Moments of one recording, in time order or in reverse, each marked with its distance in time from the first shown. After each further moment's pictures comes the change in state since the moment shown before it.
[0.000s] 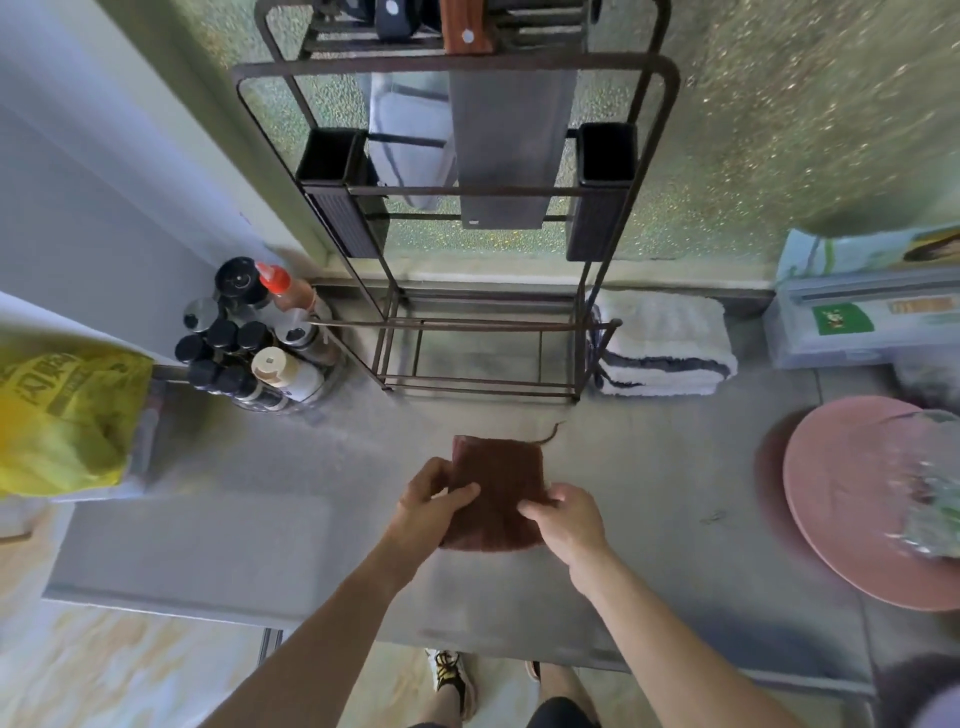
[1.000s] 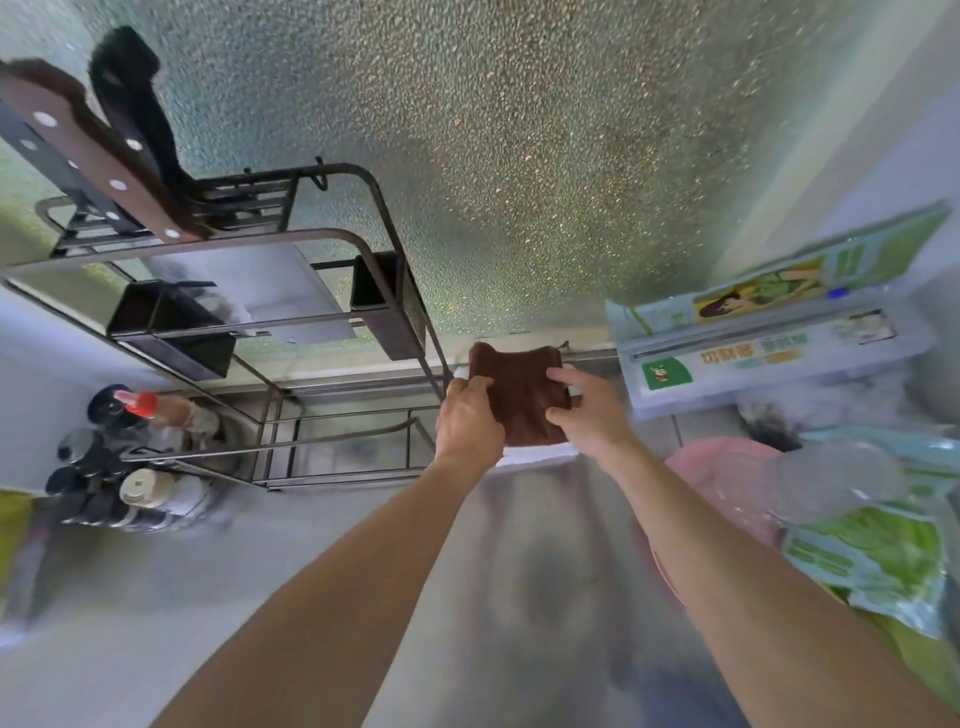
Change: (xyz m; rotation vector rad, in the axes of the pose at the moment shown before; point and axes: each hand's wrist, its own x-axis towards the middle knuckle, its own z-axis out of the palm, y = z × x) left_hand 0.039 0.183 0.221 0.813 0.167 0.527; right_hand 0.105 -0.095 -0.236 0.065 0.121 -0.491
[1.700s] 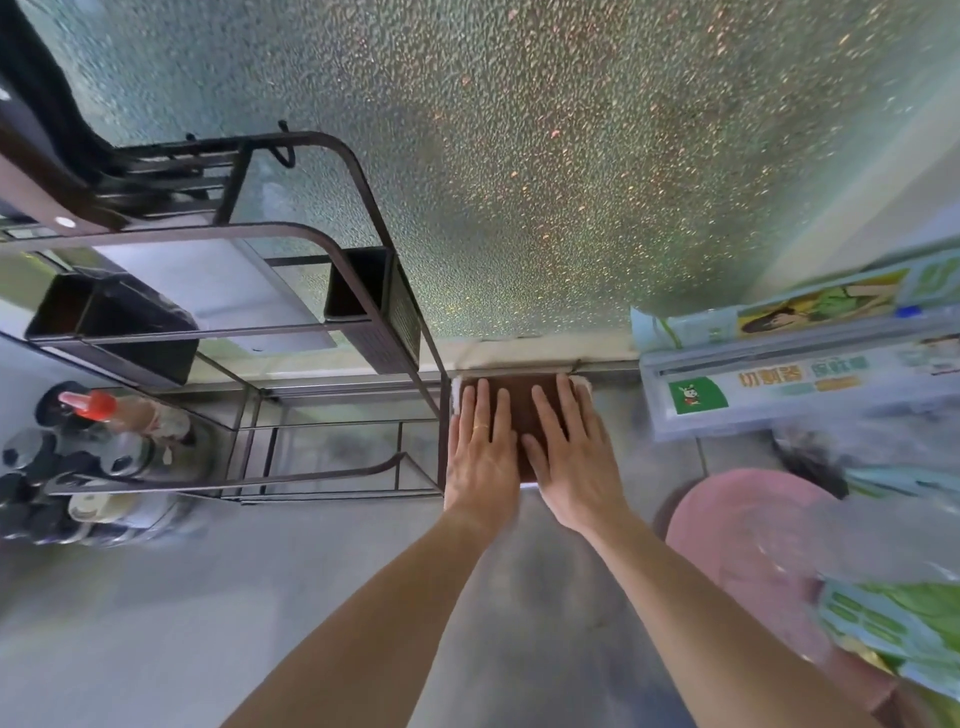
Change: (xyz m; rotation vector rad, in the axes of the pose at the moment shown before) left_hand 0.025 -0.046 0.079 0.230 0.104 0.228; right_hand 0.021 0.071 0.047 -0.843 0.118 -0.427
